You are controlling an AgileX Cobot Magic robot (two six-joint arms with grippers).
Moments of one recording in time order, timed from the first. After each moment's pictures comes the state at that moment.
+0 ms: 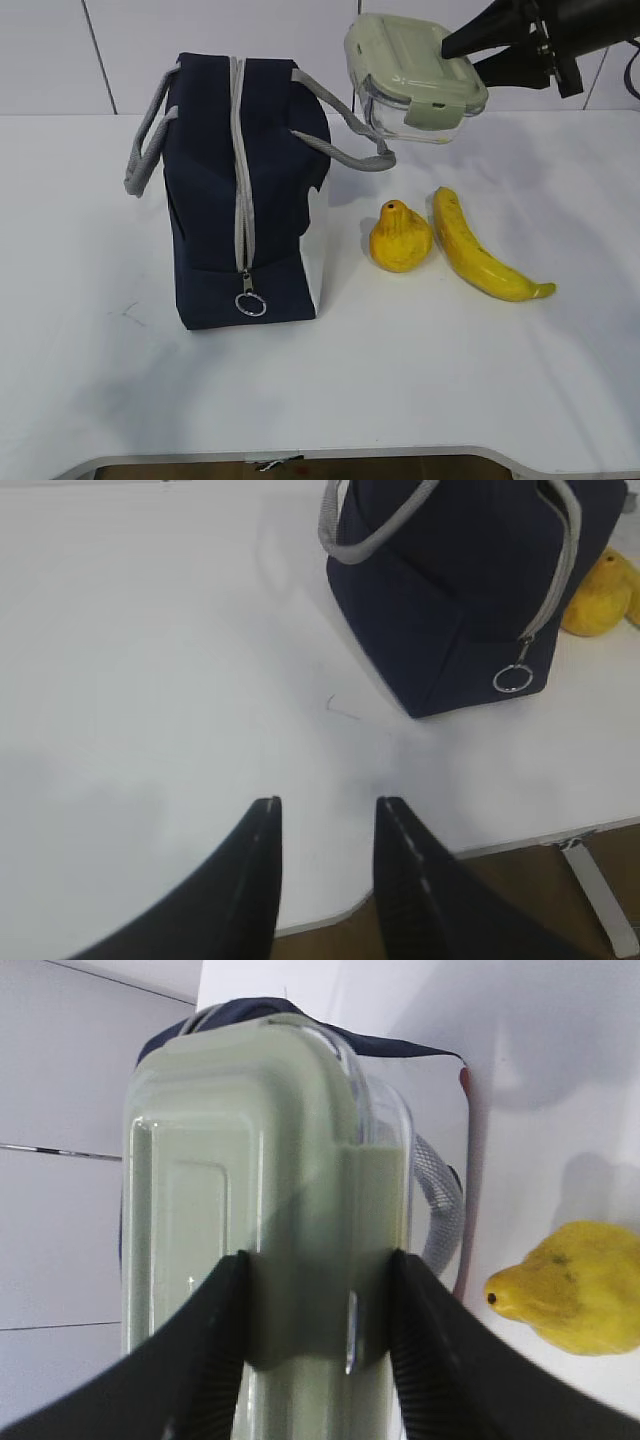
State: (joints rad) left arm 0.07 0.13 -0.53 -0.36 1.01 0.23; right arm -0.10 1.91 -1.66 1.11 1.22 -0.45
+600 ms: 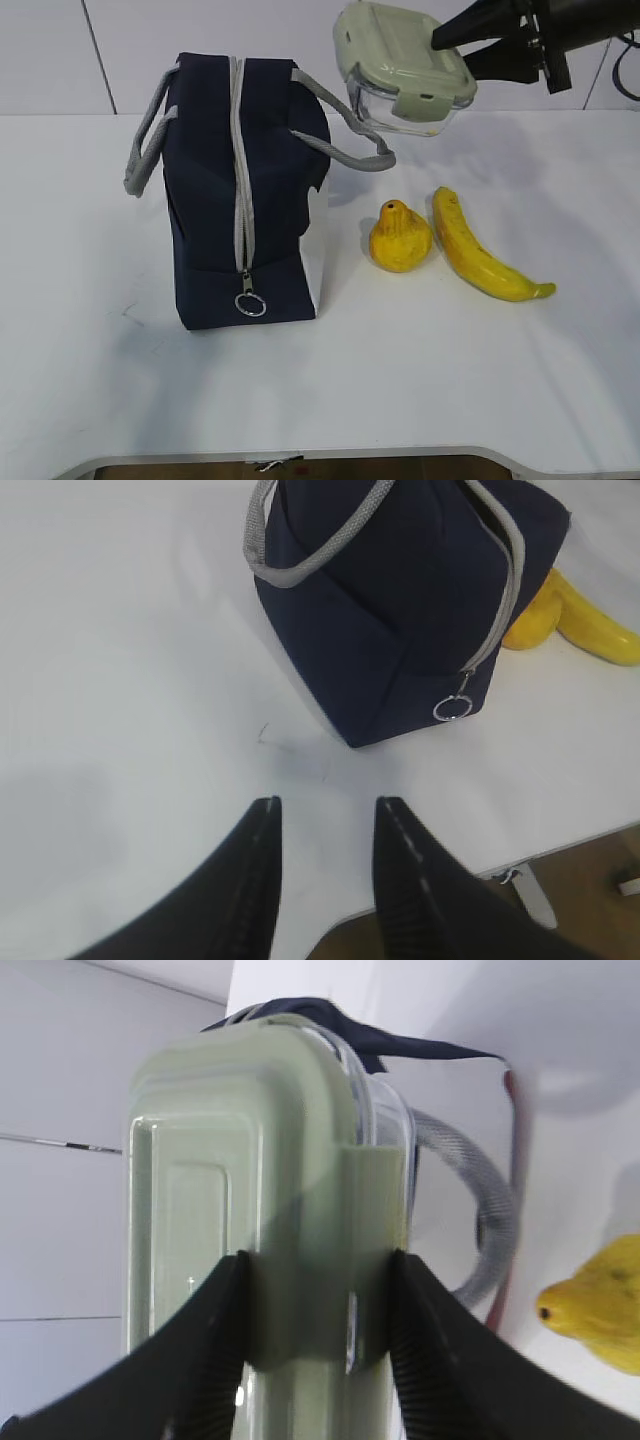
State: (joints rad) left arm 0.07 0.39 -0.53 -0.57 0.86 0.42; right arm -0.07 1.91 -1.66 1.15 1.21 -0.46
